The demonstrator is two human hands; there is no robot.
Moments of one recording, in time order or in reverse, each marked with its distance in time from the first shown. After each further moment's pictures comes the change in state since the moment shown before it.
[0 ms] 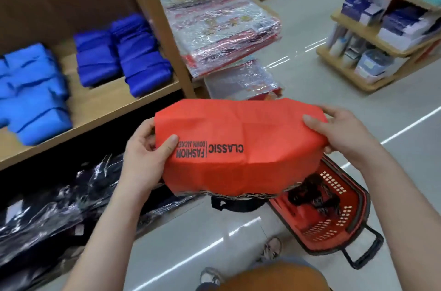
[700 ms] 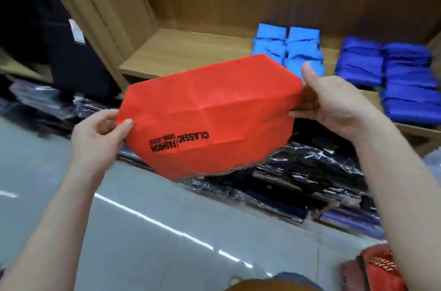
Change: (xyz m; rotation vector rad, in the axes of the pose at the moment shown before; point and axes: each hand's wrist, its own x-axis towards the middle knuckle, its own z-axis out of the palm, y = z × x) left_hand -0.228 -0.015 -0.404 0.199 0.958 0.012; right_hand -0.114 -0.193 0.431 0.015 -0.889 -0.217
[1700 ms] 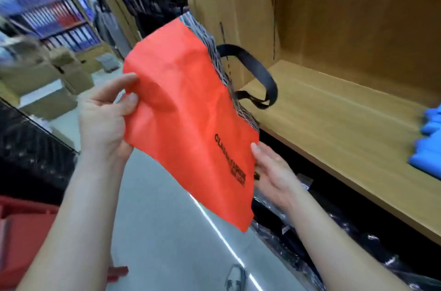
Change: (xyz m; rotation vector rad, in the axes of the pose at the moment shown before) left_hand 0.154 -0.002 -0.135 -0.046 0.464 -0.051; right_hand 0.183 0.085 0.283 0.508 -0.594 0.475
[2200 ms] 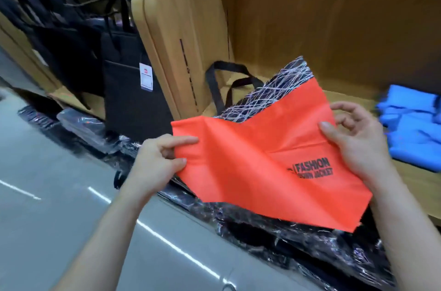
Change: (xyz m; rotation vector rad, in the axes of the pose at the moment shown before) left_hand 0.072 -0.084 0.077 0.061 -0.714 -0.033; right_hand -0.030 -0.116 -0.010 -0.625 0.639 -0.804
